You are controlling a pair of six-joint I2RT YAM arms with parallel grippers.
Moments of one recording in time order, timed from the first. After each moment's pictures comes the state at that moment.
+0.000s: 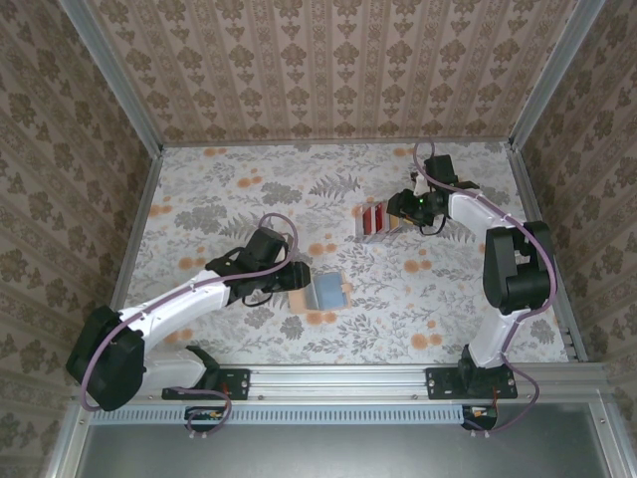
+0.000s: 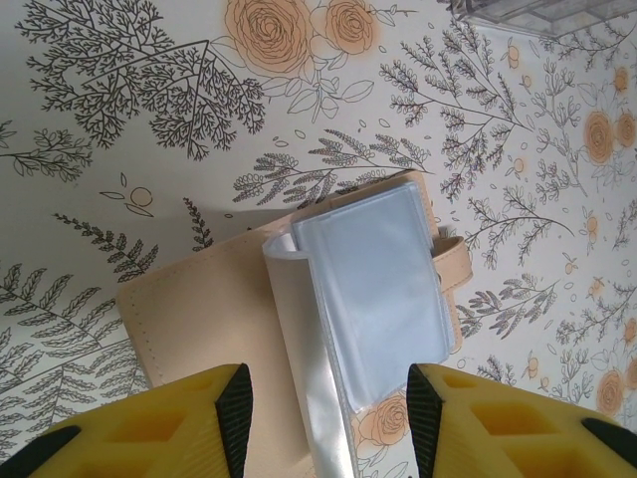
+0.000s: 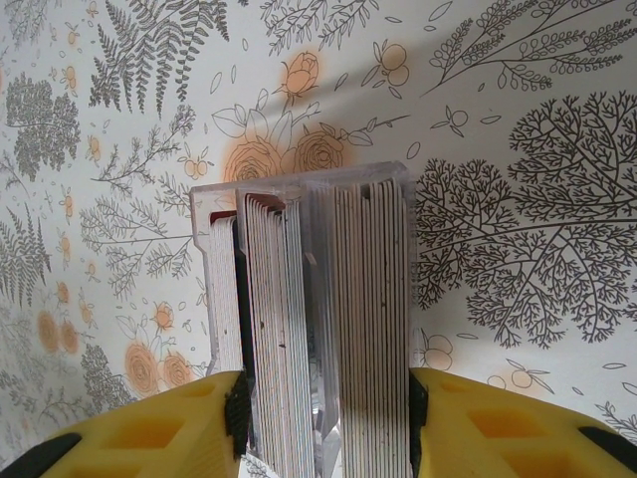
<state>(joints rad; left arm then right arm) -0.73 1.23 0.70 -0.38 0.19 -0.70 0.11 1.81 1.25 -0.48 -0.41 0.44</state>
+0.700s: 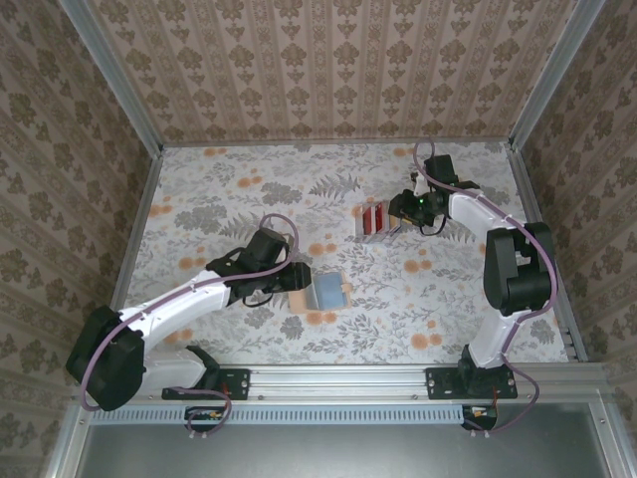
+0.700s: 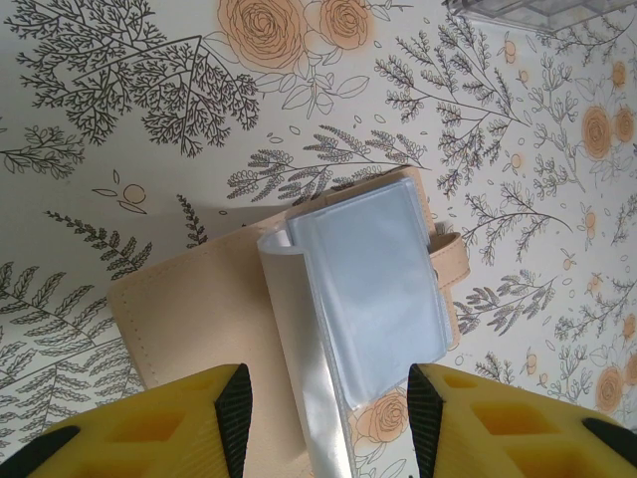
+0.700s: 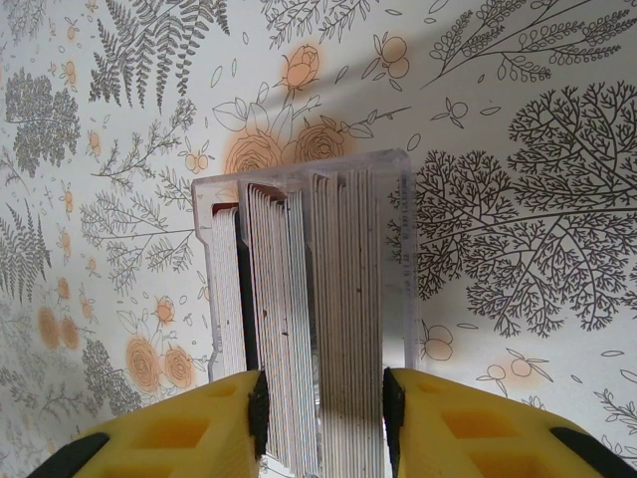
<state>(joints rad) -0.73 1.23 0.70 -0.38 0.19 -0.70 0.11 1.80 1.25 -0.50 -0.41 0.44</state>
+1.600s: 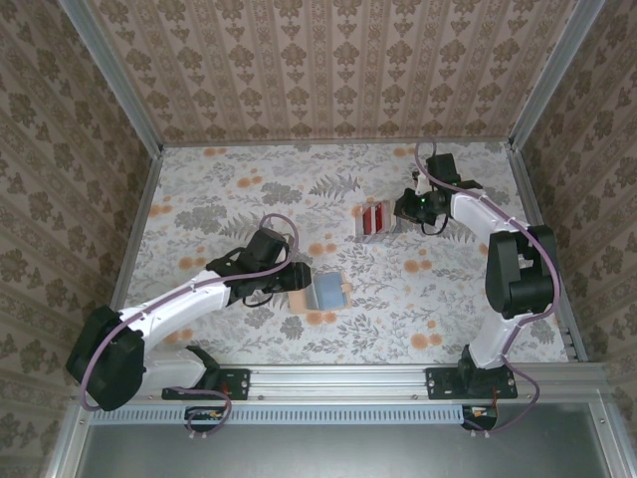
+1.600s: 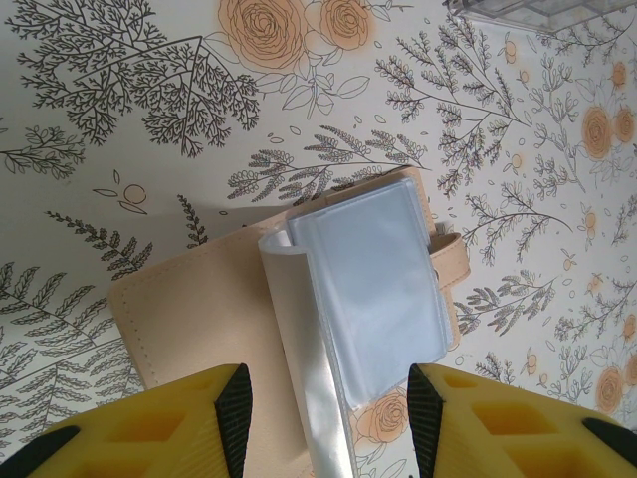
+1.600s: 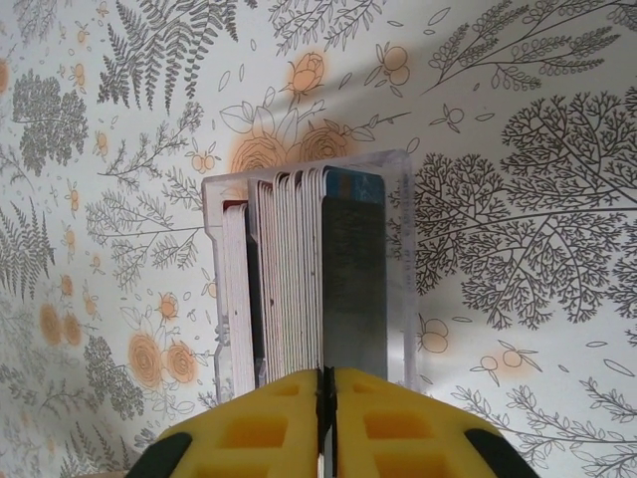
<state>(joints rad) -0.73 1.23 0.70 -0.38 0.19 -0.70 0.10 1.78 1.25 -0.51 -0.40 0.42</state>
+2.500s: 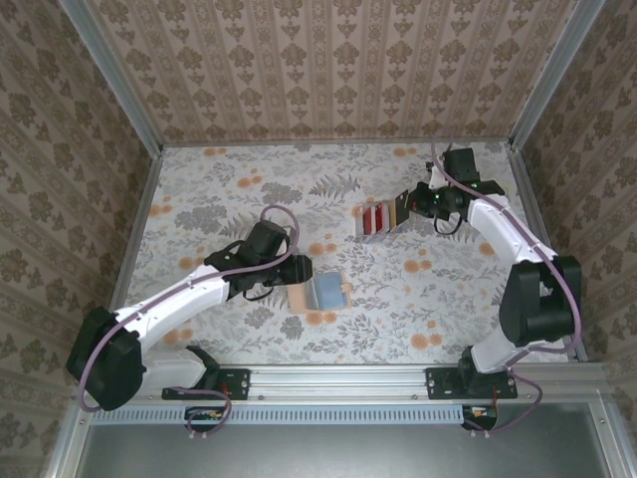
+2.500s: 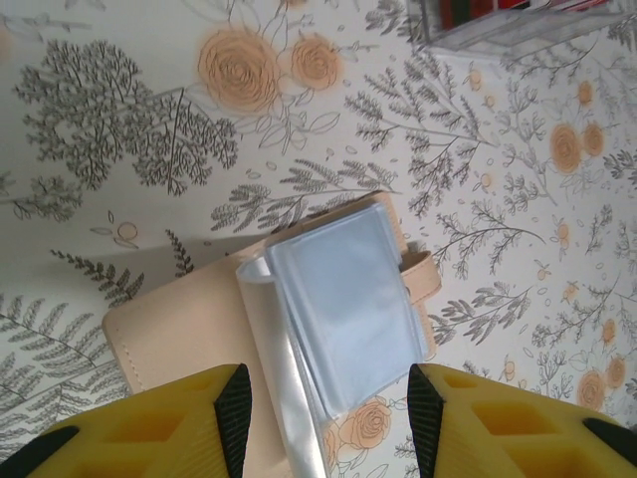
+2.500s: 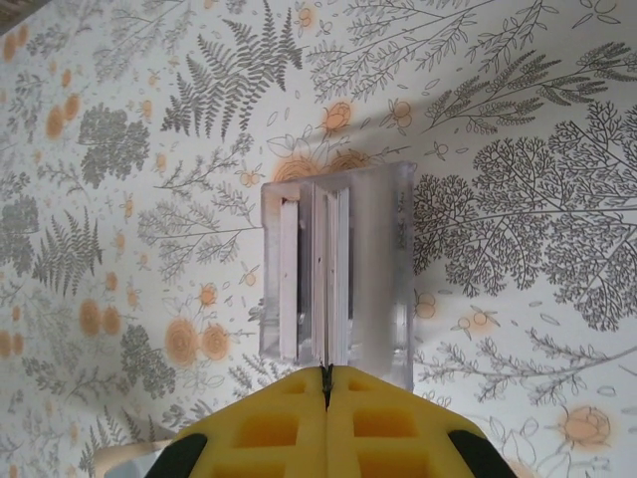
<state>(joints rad) -0.73 1.23 0.78 -0.44 0.18 -0.66 0.07 1.56 1.23 -0.59 -0.37 0.39</state>
